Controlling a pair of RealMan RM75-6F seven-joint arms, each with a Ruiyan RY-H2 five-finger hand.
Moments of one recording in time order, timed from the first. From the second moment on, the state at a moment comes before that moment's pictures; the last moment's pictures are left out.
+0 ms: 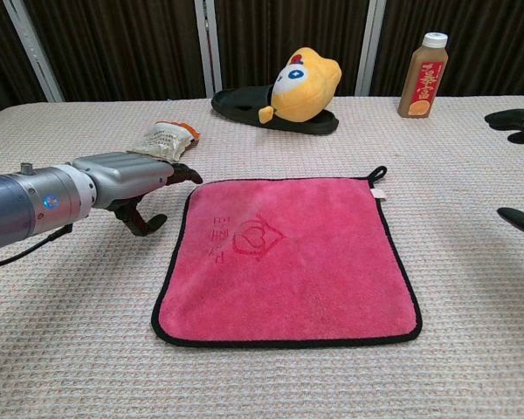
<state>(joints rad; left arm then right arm) -0.91 -1.61 -0.08 -1.47 0.78 0.94 0.67 0.28 -1.41 0.09 -1.66 -1.45 1.32 0.14</state>
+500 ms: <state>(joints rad) -0.96 -1.67 -0.07 -1.43 0.72 0.91 0.78 0.27 -1.40 0.09 -1.67 -1.46 1.34 0.18</state>
